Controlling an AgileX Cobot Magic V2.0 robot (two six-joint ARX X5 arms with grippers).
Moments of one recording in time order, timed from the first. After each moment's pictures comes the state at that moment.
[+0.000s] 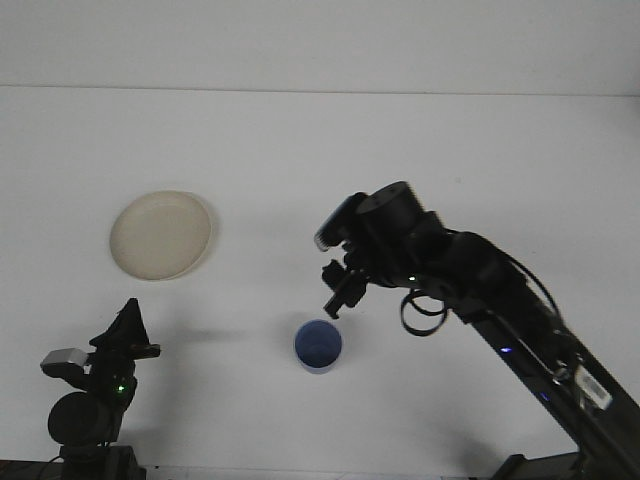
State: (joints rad) left arm 0.04 0.01 0.04 0.15 0.07 -0.55; right arm 0.73 1.51 1.80 -1.11 -0.13 -0.10
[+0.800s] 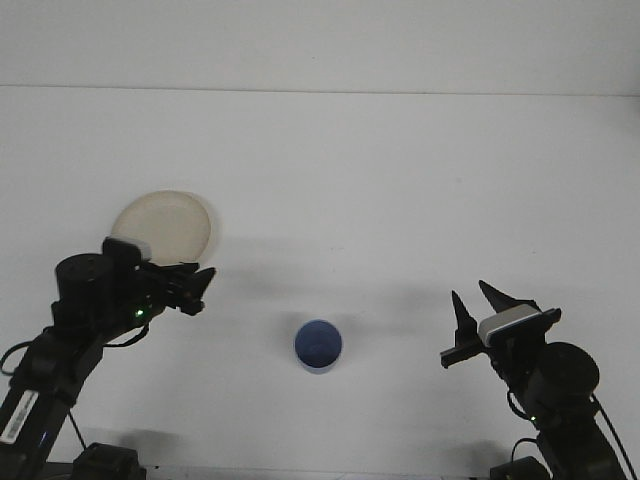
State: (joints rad) left arm -0.16 0.95 0.90 -0.41 0.48 -0.14; right arm 0.27 0.49 0.56 -0.30 -0.10 -0.05
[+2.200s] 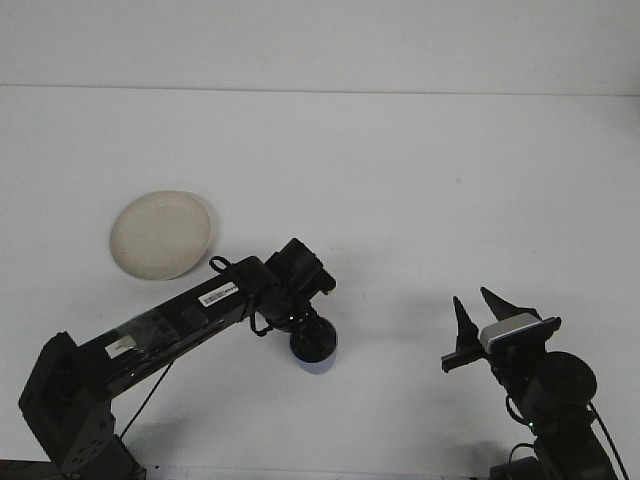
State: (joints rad) left arm -0.75 1.73 1.33 -0.73 0.26 0.06; right arm 0.25 0.46 0.50 -0.26 -0.10 -0.04
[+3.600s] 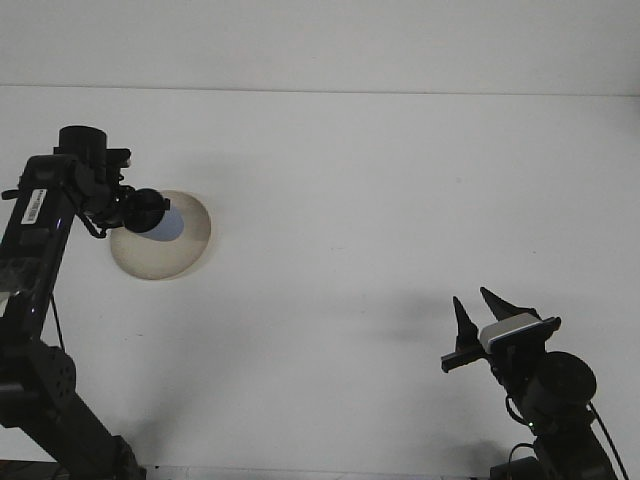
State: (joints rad) left arm 0.12 1.80 1.75 -1.03 0.13 0.09; right arm 0.25 0.46 0.50 -0.26 -0.10 -0.04
